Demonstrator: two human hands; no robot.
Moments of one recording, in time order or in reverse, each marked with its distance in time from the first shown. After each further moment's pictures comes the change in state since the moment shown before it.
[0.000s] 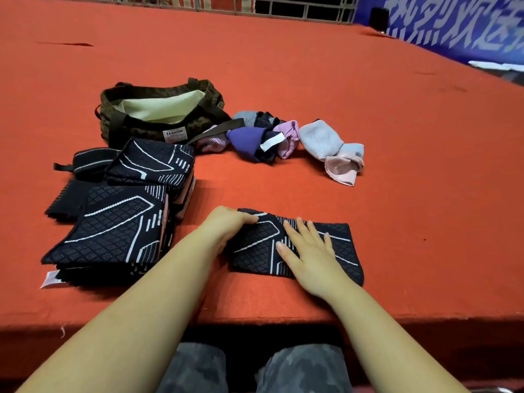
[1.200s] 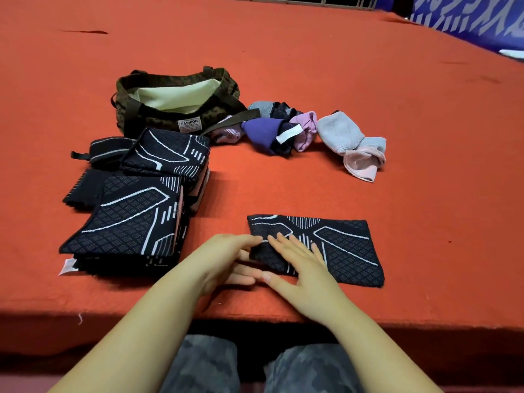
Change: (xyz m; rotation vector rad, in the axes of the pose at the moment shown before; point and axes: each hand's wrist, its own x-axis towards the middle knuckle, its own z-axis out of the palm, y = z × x) left_hand -0.062 -0.028 -0.021 -0.219 -0.263 -0.154; right_hand -0.021 -0.026 0.026 0.223 0.025 -0.209
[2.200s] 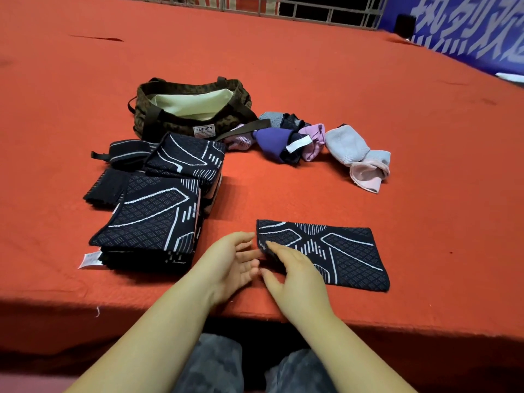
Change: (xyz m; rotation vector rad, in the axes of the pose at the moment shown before) left_hand -0.012 -0.009 -0.005 -0.494 0.057 -0.004; right_hand 0.003 -0.033 0.025 -0.038 0.293 -0.012
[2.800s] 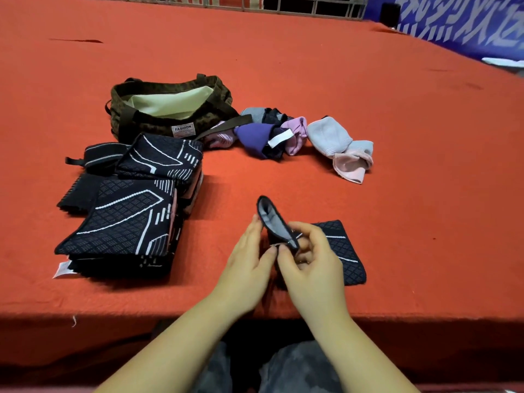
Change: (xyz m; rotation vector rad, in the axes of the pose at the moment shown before) left_hand 0.029 -0.048 0.023 0.953 -0.080 0.794; right_hand -0.012 -0.002 -0.043 0.497 0.303 0.204
